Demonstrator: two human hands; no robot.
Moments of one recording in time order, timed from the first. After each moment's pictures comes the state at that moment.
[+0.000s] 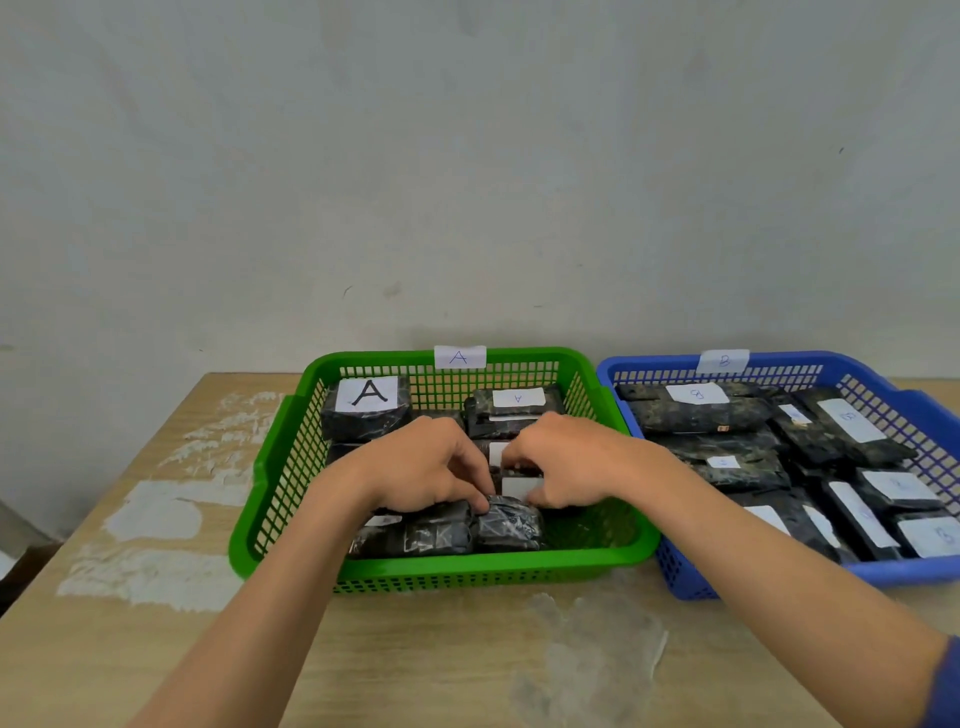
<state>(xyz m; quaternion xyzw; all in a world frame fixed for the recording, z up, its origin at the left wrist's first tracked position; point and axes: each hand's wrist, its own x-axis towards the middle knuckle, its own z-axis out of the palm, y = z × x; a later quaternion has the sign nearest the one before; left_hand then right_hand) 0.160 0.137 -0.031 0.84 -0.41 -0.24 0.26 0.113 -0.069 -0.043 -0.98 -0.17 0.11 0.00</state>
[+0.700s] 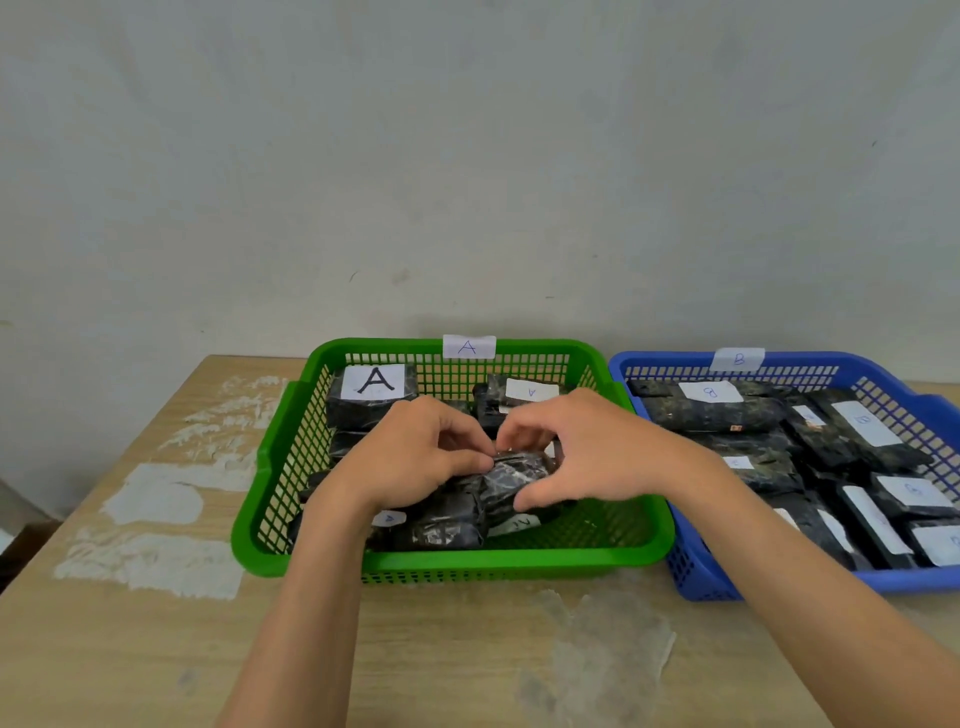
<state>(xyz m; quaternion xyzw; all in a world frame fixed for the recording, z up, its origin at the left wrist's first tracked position) 0.148 0.151 -0.035 0.85 -0.32 -0.14 0.39 0.089 -0.071 -0.013 -0.96 -0.16 0.08 0.22</state>
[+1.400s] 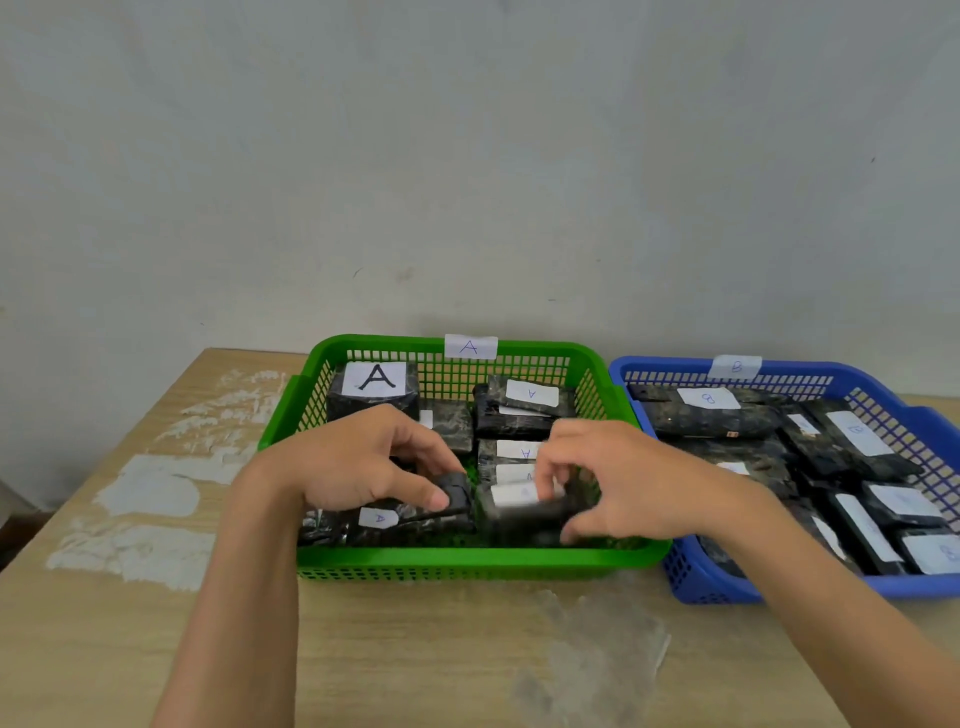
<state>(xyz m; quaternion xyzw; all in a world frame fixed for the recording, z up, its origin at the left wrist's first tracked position) 0.146 0.195 -0.009 0.81 -0.34 -0.30 0.37 0.059 -0.087 -0.013 -0.96 -0.19 0.11 0.19</state>
